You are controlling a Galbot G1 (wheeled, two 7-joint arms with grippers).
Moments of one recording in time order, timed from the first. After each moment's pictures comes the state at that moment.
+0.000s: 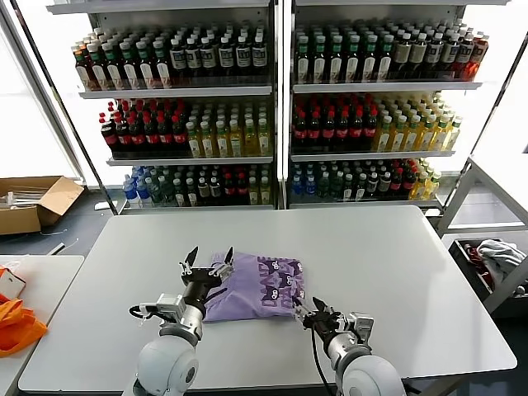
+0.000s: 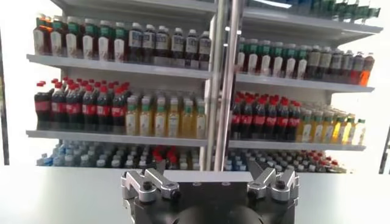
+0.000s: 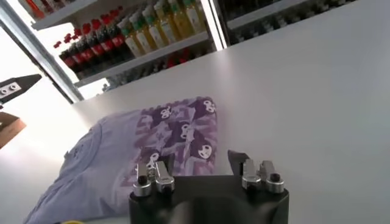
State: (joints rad) left arm 1.21 -1.28 -0.25 -1.99 -0.36 0.30 -0.28; right arm -1.27 1.27 0.20 2.02 0.77 -0.56 0.37
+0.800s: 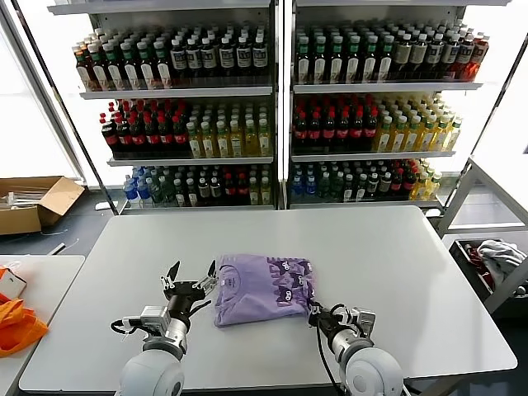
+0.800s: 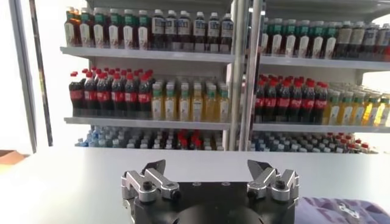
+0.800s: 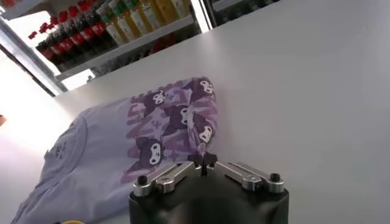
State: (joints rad) left arm 1.30 -1.27 -0.32 -2.04 -0.35 0.35 -0.30; right arm -1.23 1.21 0.22 1.95 0.86 -0.58 0.42
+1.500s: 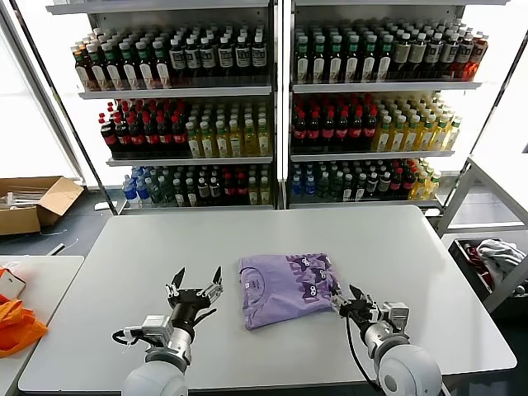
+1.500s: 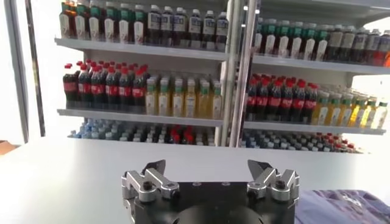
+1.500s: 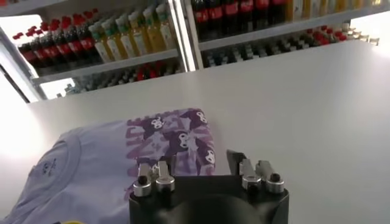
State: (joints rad) left arm 1.36 -1.31 -0.31 -2.10 -0.34 0.36 -0.30; right arm -1.29 1.15 0.36 2.05 0.68 -0.58 0.30
